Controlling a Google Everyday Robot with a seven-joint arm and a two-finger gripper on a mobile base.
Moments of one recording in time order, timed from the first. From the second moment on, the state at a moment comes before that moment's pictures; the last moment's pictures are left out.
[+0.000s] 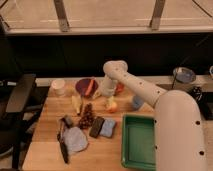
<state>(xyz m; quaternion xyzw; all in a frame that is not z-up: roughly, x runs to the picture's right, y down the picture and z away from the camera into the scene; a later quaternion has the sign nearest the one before) -0.015 0.086 0.887 -0.29 -0.32 -0.35 0.83</state>
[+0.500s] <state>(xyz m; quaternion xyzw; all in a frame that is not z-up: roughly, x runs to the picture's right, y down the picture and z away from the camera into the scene) -0.006 0.073 0.872 -0.28 -0.30 -0.34 0.84</state>
